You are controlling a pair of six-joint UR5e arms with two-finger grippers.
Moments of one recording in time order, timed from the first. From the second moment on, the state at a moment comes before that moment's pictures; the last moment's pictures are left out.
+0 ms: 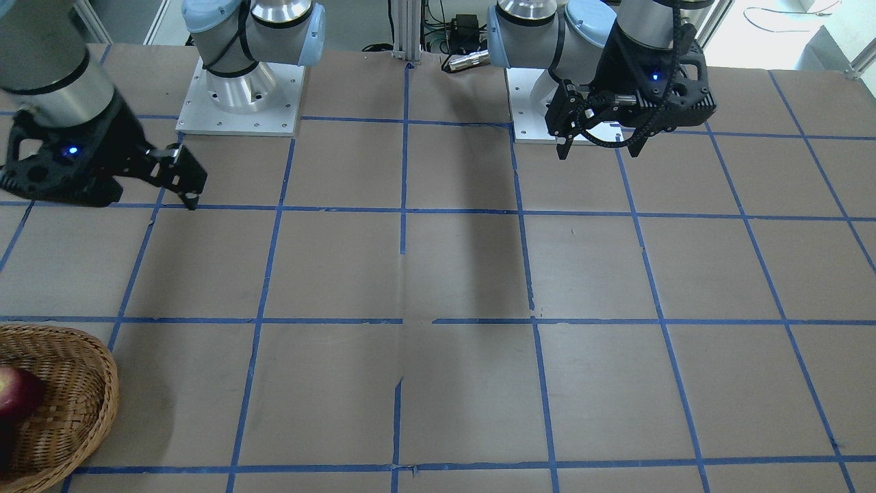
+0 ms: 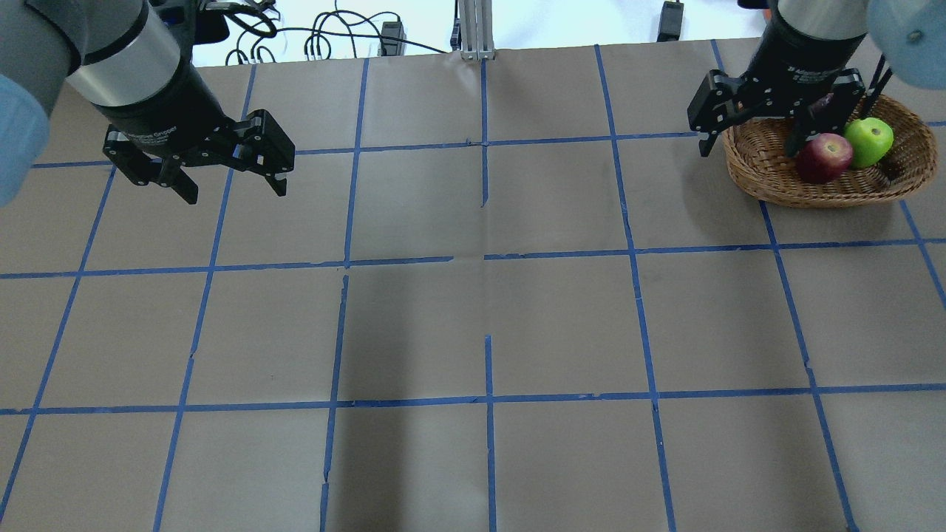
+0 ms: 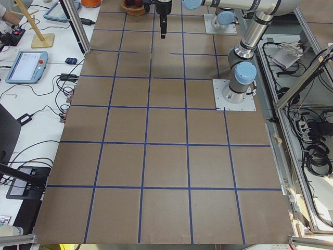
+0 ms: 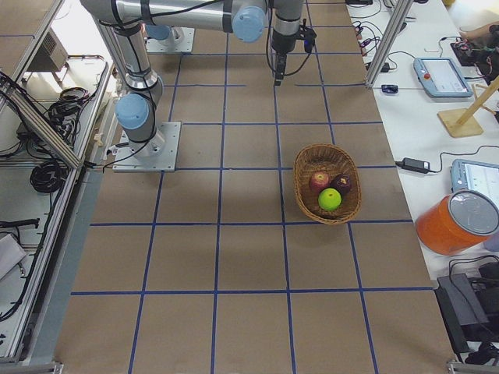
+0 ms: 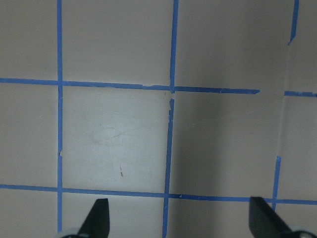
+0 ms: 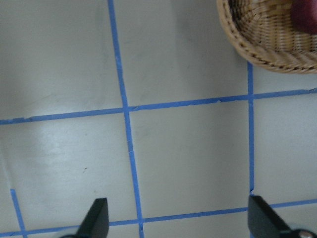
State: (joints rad) left arm -1.58 -1.50 -1.58 -1.60 1.59 -0.07; right arm 1.51 -1.53 1.55 -1.55 -1.59 0.03
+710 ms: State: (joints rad) left arm -1.58 -1.50 -1.58 -1.60 1.59 -0.07; right arm 1.55 -1.58 1.58 -1.44 -1.53 0.05
